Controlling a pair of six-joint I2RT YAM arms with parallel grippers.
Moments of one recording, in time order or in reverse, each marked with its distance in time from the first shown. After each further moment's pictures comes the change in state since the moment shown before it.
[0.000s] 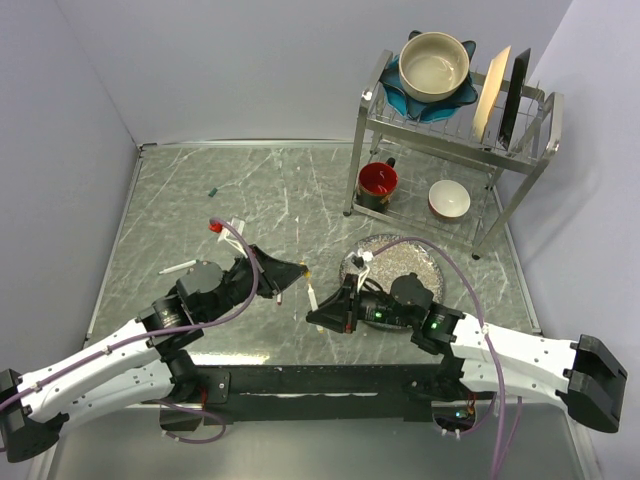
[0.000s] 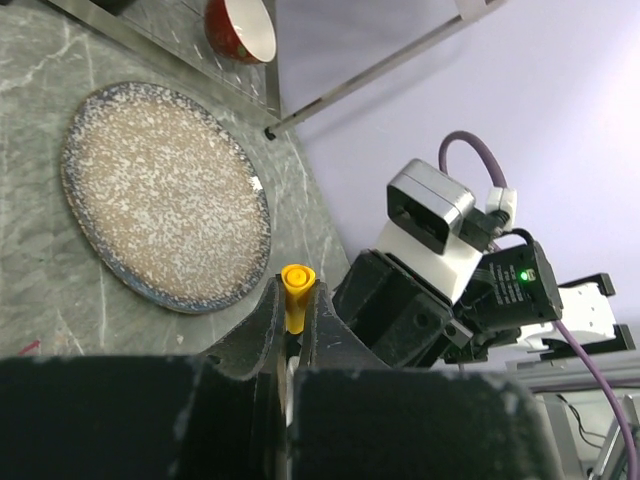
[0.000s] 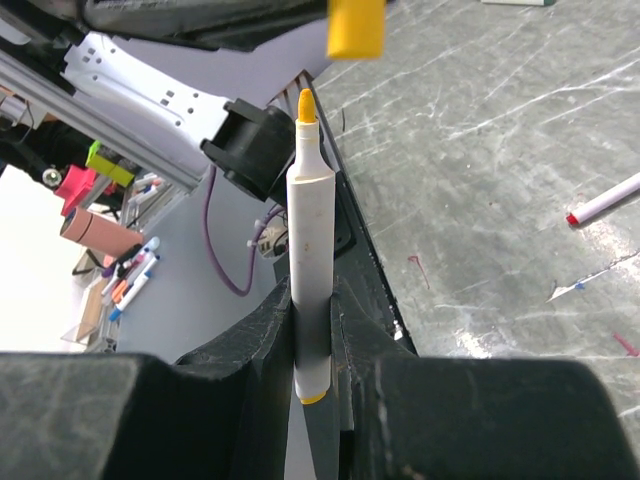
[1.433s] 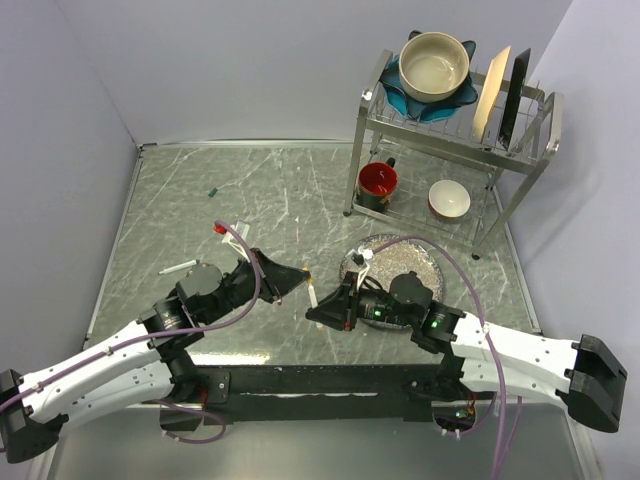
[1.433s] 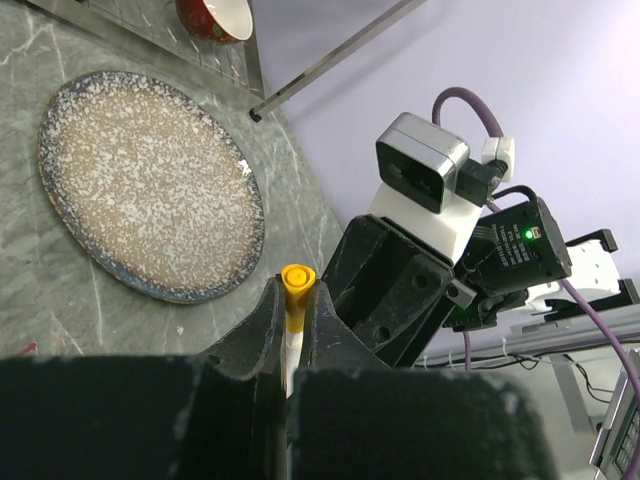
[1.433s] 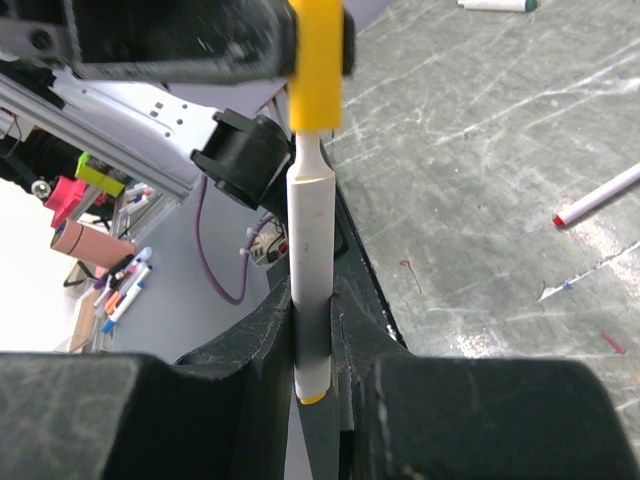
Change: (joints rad) left arm 0.000 -0.009 -0.029 0.041 0.074 0.051; right arm 0.002 0.003 0.021 -0.028 0.032 0.000
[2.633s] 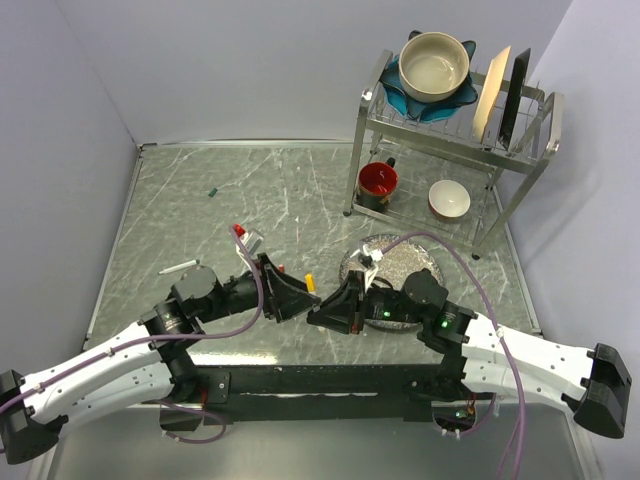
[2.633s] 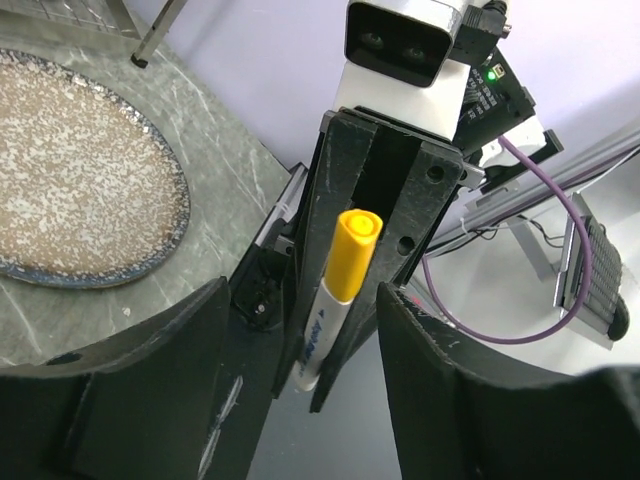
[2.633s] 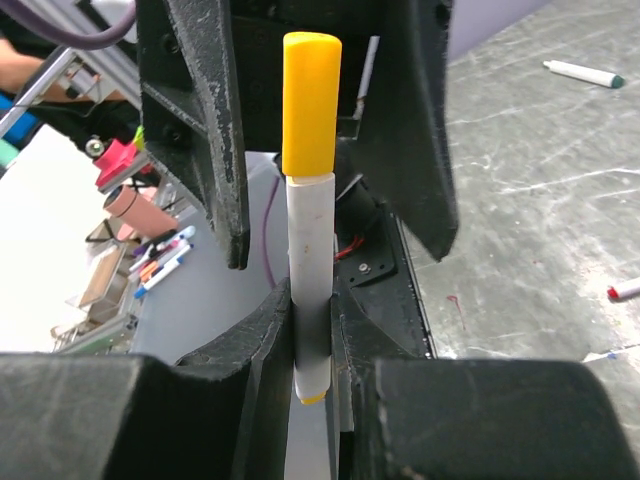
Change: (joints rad) left arm 0.003 -0.008 -0.027 0.114 0.320 0.116; right arm 0.007 -0.075 0.066 -0.015 -0.129 -0.063
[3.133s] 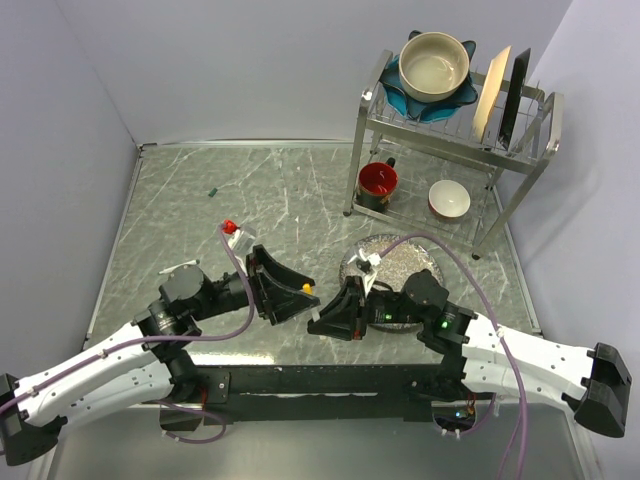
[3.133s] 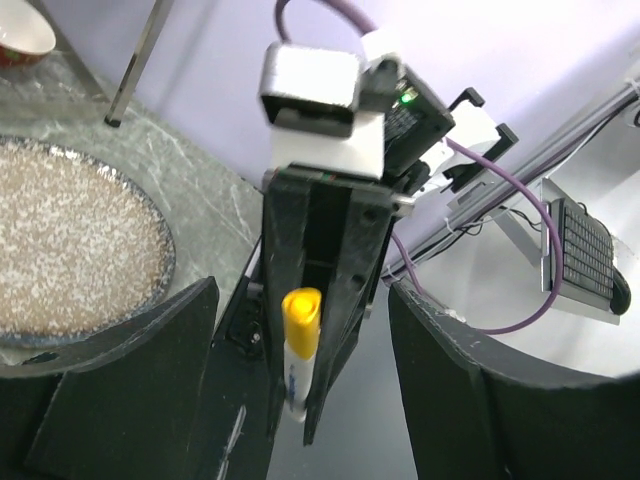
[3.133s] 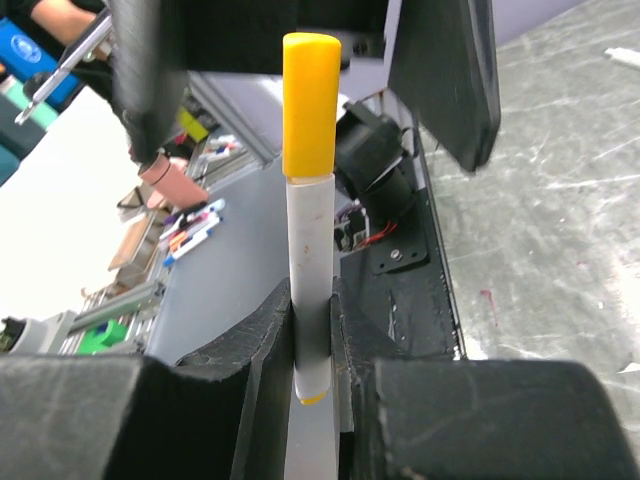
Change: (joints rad) left arm 0.000 -0.018 0.043 0.044 0.044 0.085; right arm 0.010 -0.002 0.000 0.015 -0.096 0.003
